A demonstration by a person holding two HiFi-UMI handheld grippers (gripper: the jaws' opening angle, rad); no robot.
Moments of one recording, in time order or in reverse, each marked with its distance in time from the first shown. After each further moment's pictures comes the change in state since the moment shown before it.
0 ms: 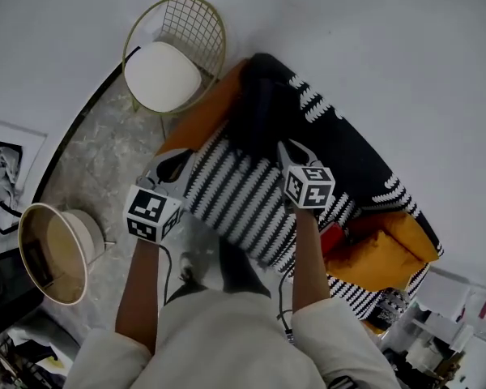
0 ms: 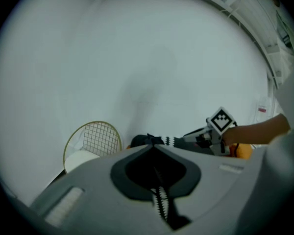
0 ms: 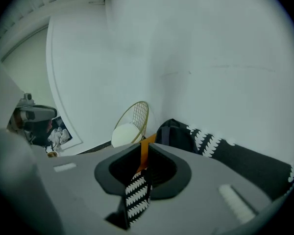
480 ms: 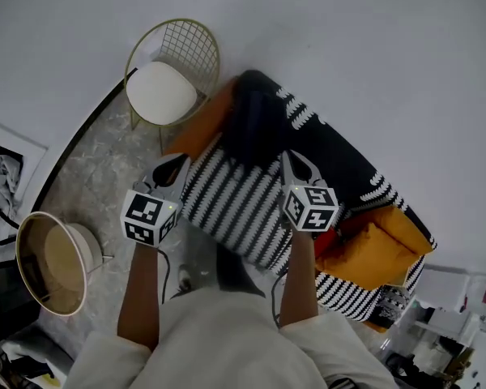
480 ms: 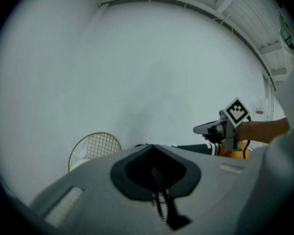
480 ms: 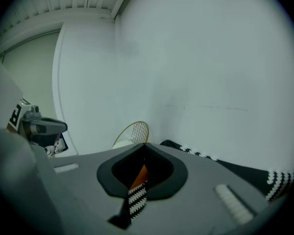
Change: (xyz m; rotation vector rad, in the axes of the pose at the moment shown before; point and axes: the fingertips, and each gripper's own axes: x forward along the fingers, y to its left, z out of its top) left arm -0.086 -0.025 0.034 0.028 -0.097 0.009; right arm -0.129 0.072 0.051 -0.040 -0.195 -0.090
